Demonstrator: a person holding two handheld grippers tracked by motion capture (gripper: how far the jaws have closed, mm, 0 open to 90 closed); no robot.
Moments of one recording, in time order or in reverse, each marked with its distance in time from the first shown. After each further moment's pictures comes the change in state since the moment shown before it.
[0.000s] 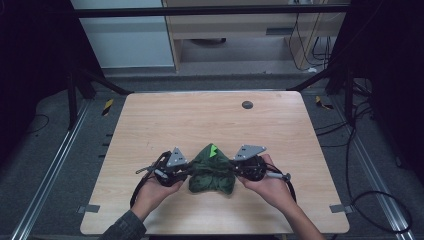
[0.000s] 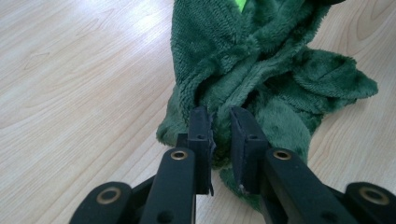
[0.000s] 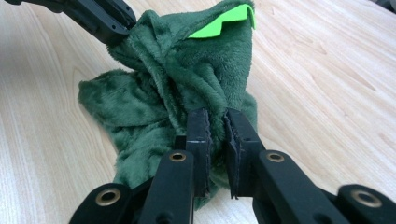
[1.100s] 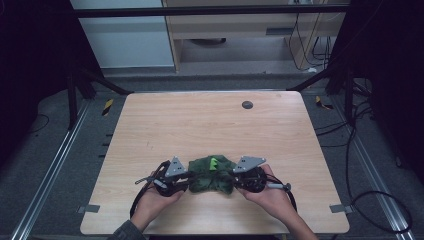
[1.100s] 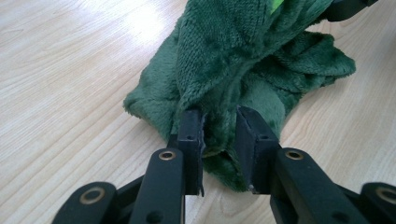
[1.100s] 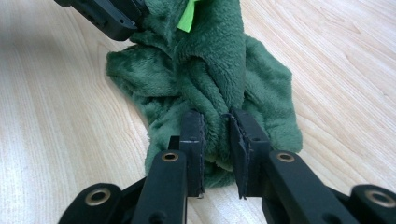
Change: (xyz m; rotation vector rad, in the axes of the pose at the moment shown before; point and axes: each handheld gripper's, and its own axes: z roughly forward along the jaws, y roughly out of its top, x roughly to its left) left arm -0.015 -0.020 0.000 -0.013 -0.020 -0.030; right arm 0.019 -0.021 0.000 0.020 0.036 -0.005
